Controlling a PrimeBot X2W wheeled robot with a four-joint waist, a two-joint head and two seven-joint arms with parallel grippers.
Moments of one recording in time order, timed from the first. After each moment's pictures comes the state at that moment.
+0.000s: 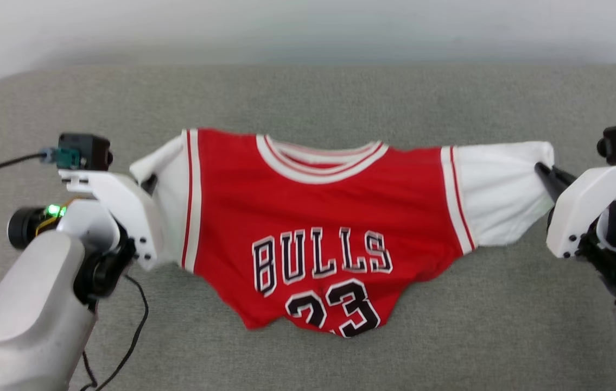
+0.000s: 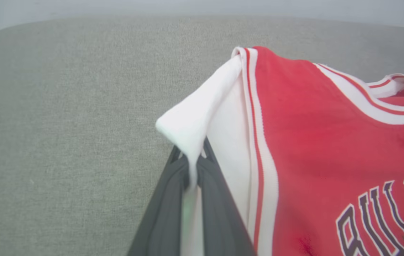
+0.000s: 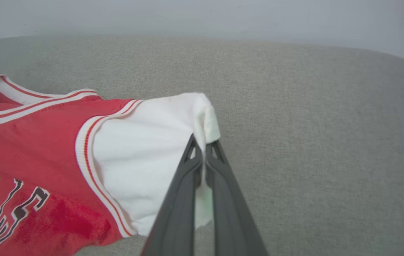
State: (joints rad) left arm -0.58 0.52 -0.47 0.37 -0.76 0.10 0.38; right arm -0.47 -0.26 0.01 0.26 0.34 0.13 0.53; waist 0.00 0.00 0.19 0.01
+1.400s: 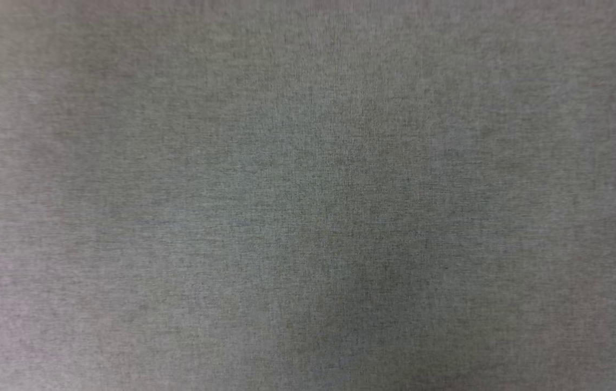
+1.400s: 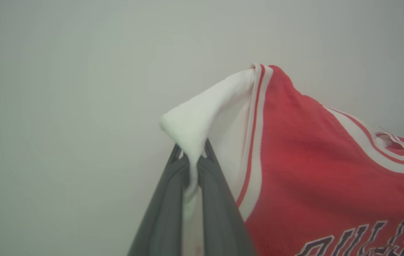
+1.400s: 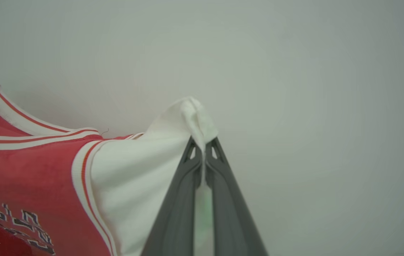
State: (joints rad) left arm -1.69 0.39 -0.37 0.83 -0.61 -0.03 -0.17; right arm -1.67 -0.33 0.14 0.69 0.21 0.13 0.05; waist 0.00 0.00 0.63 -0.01
